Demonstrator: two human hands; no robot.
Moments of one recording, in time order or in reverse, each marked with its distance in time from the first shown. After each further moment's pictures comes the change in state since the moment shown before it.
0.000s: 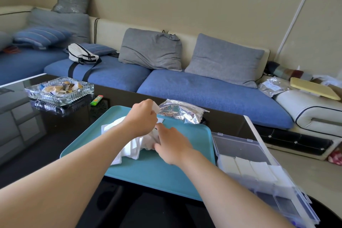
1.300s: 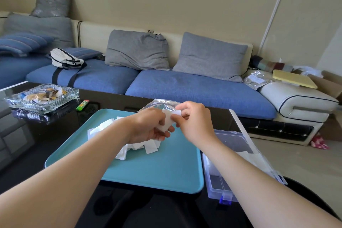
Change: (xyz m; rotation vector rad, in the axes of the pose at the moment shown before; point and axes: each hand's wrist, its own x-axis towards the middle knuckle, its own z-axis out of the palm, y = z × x) left_hand -0.023 0.058 0.010 -0.817 -0.599 -0.213; right_hand -0.033 0.065 -0.058 0.577 0.607 0.110
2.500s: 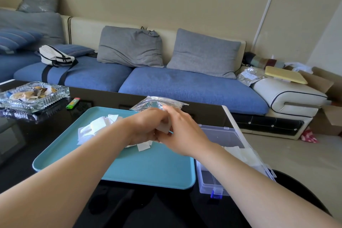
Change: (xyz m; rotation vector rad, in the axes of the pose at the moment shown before) left_hand 0.003 -0.001 0.029 0.069 -0.051 0.030; right_hand -0.026 -0.004 -0.006 -0.307 -0.288 -0.204
